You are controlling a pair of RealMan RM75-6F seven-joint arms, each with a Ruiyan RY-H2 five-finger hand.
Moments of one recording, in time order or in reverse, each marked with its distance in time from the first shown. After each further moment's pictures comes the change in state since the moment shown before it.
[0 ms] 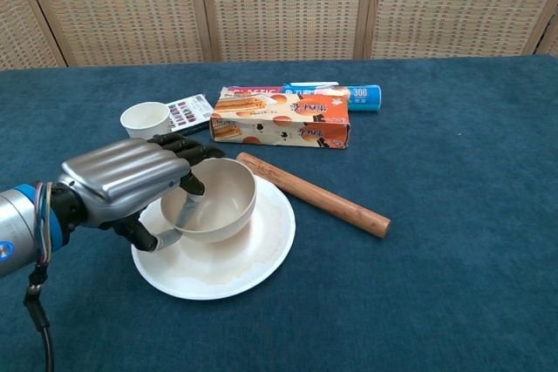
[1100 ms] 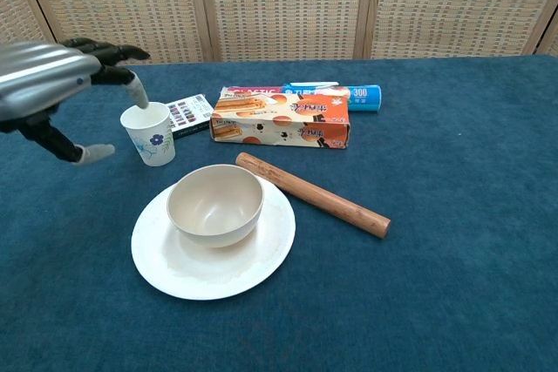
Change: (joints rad) left arm 0.030 0.271 -0.048 -0.147 0.020 0.144 -0.099; right arm 0.000 -0.004 -0.003 -0.009 -0.010 0.001 -0.021
